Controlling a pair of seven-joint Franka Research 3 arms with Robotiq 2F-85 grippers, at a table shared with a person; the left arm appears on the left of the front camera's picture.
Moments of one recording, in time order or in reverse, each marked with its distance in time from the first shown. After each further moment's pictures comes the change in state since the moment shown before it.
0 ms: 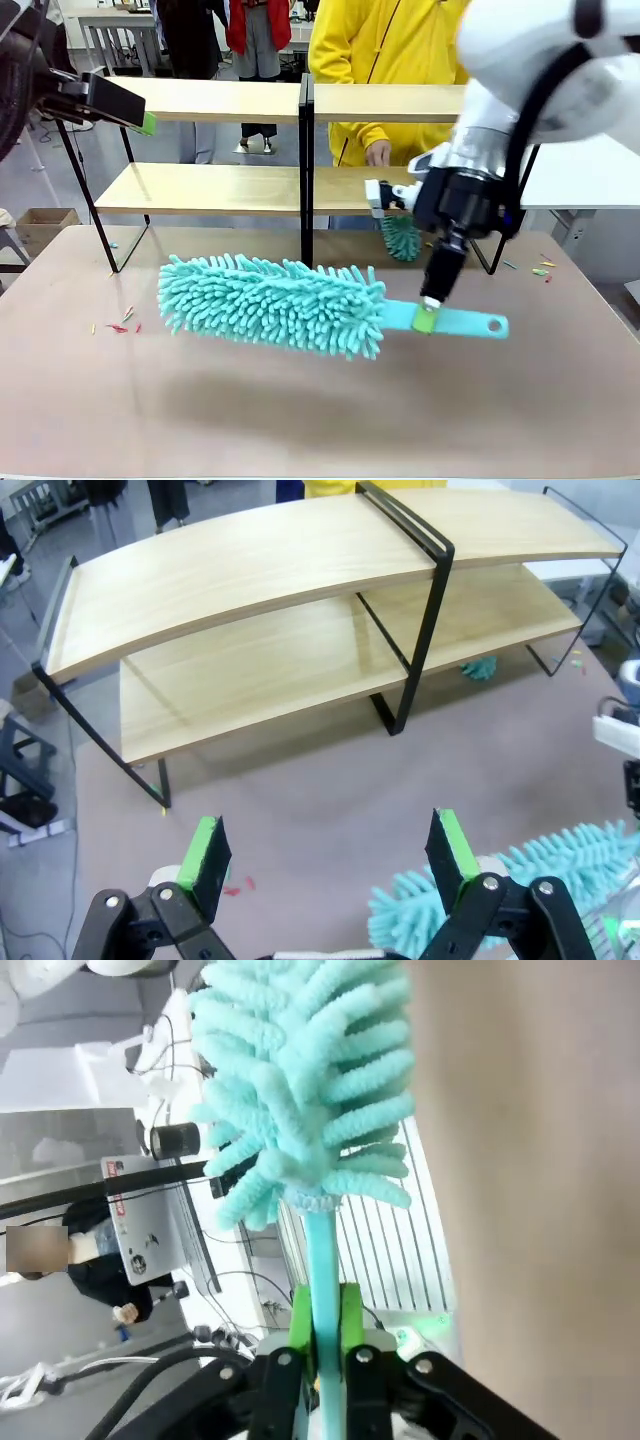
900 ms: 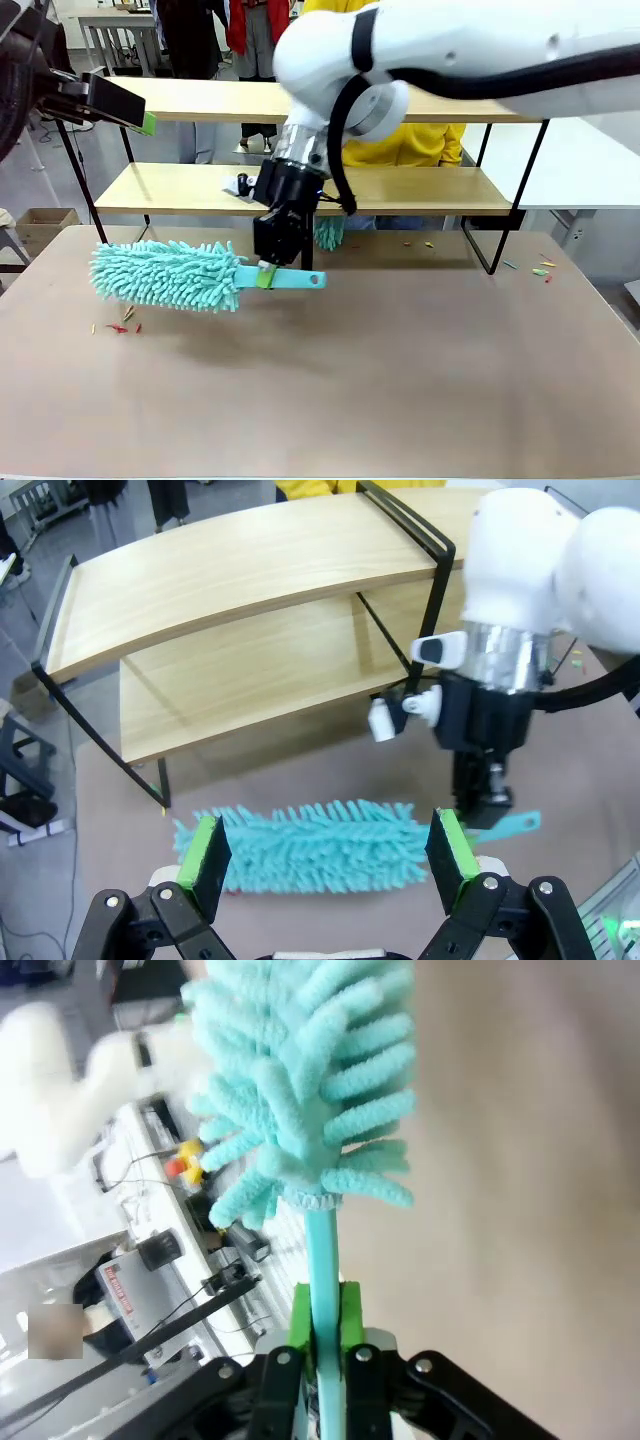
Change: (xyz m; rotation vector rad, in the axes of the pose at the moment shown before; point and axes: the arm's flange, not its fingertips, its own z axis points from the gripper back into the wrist) left arm 0.000 0.000 0.000 0.000 0.001 0.001; right arm 0.232 -0.063 -0.022 -0.063 0.059 -0.145
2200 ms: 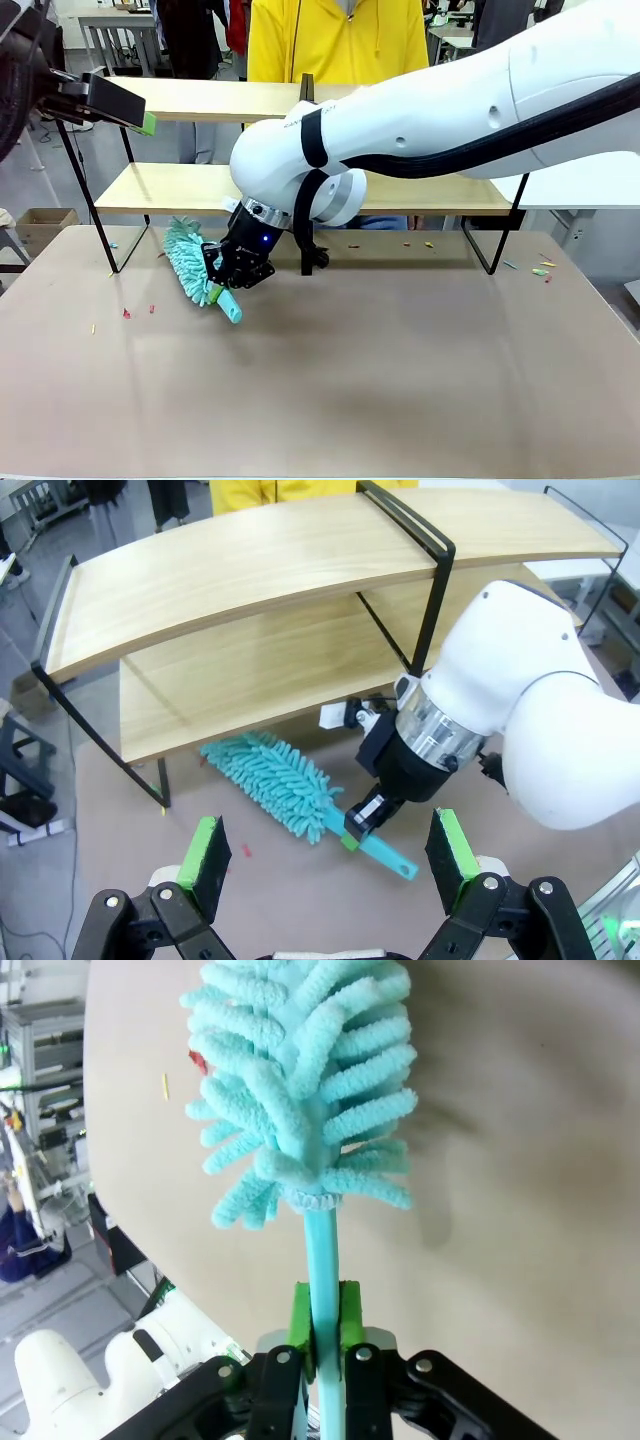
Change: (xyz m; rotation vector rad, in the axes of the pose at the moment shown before) left arm 0.000 0.000 0.000 0.000 0.000 0.000; right arm 0.064 -0.025 -0.078 -0.134 -0.428 -0.554
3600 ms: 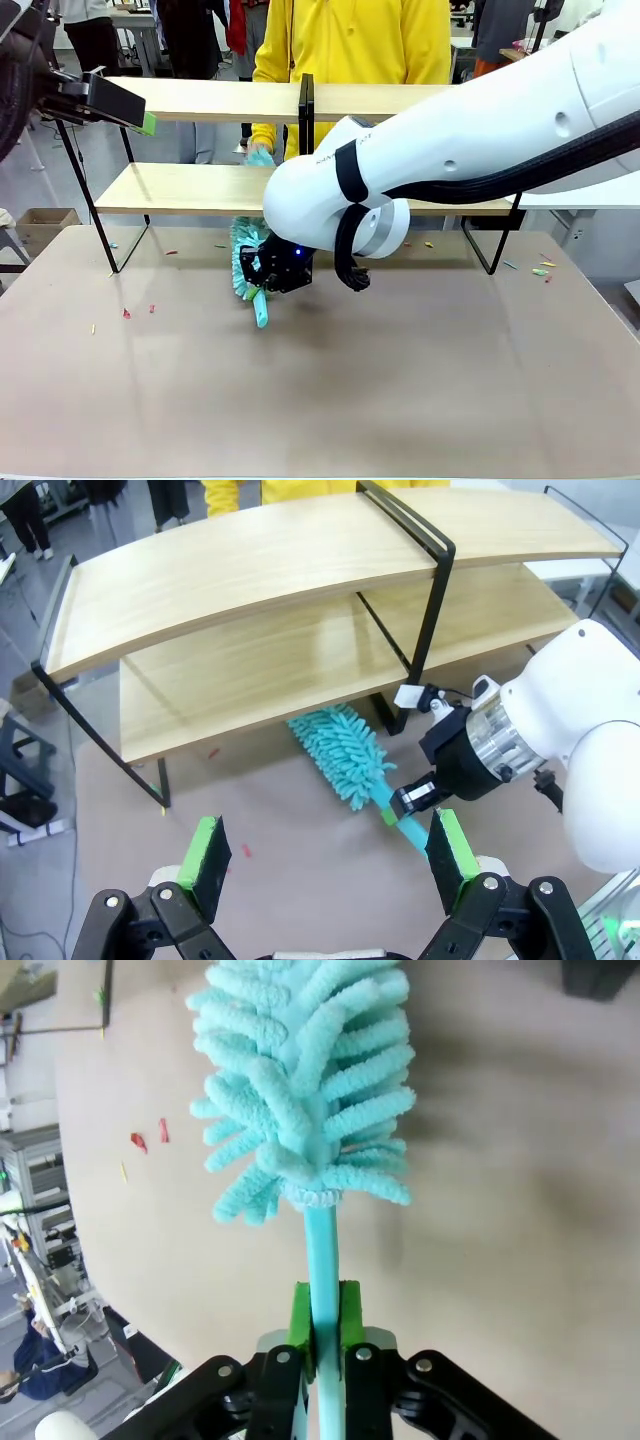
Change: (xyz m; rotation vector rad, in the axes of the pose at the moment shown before) left arm 0.000 0.000 0.000 0.000 0.000 0.000; right arm -0.049 -0.040 0.024 -0.059 -0.241 -0.221
